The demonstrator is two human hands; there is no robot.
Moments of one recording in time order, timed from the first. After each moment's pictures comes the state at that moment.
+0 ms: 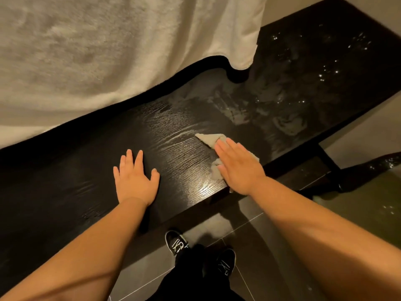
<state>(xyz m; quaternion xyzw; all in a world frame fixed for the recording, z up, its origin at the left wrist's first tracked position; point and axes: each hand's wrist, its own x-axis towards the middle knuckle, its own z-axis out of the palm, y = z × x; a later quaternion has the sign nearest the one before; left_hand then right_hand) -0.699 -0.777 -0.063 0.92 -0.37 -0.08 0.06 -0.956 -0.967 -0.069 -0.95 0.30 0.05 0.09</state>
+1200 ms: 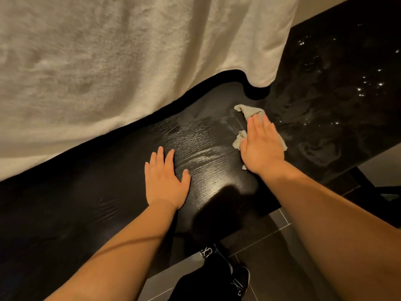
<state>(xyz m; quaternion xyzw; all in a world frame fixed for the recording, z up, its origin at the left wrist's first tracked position) -0.698 -0.883 -0.071 0.91 -0.41 -0.08 0.05 -0.887 -1.100 -0.078 -0.90 0.44 -0.01 0.06</state>
